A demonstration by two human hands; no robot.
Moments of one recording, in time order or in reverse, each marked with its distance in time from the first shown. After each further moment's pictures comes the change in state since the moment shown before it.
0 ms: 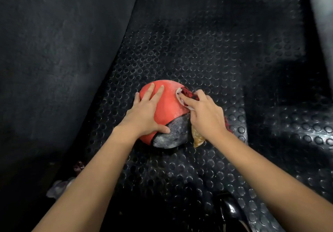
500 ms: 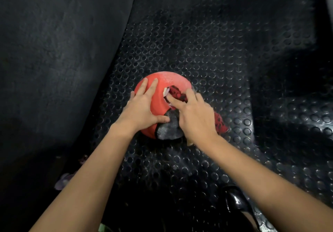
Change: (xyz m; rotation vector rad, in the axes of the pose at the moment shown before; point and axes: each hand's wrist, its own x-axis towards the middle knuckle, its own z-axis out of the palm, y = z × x) left_hand -0.003 -0.020 0.004 -0.028 0.080 -0.013; right_hand -0.017 -0.034 0.022 -0.057 0.237 -0.176
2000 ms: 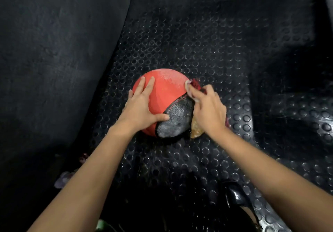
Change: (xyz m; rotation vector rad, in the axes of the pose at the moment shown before) left_hand -0.007 0.001 0.004 -0.102 0.024 -0.033; right_hand 0.000 0.034 0.012 0.172 -0.138 0.397
